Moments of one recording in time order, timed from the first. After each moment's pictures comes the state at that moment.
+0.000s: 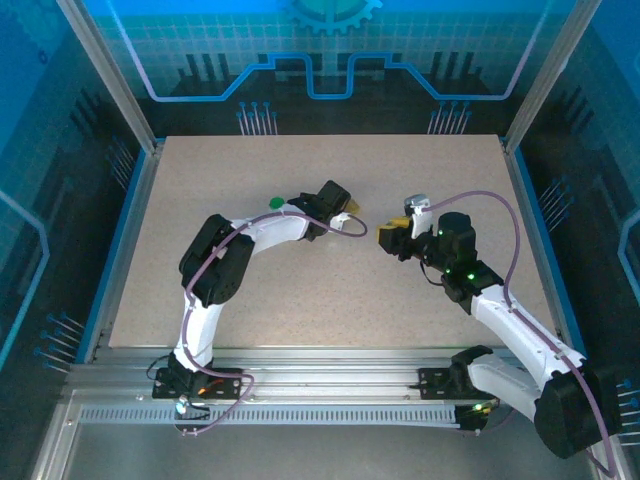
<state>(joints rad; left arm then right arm) -0.62 2.09 1.50 -0.45 -0.65 1.16 0.34 0.99 0.60 0.05 -0.36 0.18</state>
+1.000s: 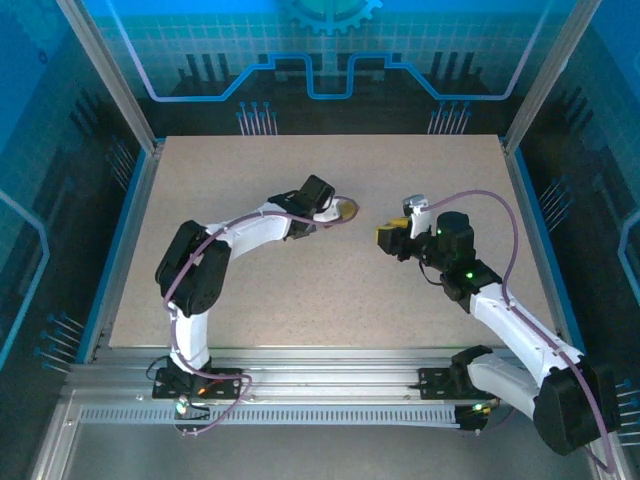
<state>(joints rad) -0.58 1.93 1.39 -0.48 -0.44 0.72 0.34 1.01 0.60 0.05 -0.37 0.19</state>
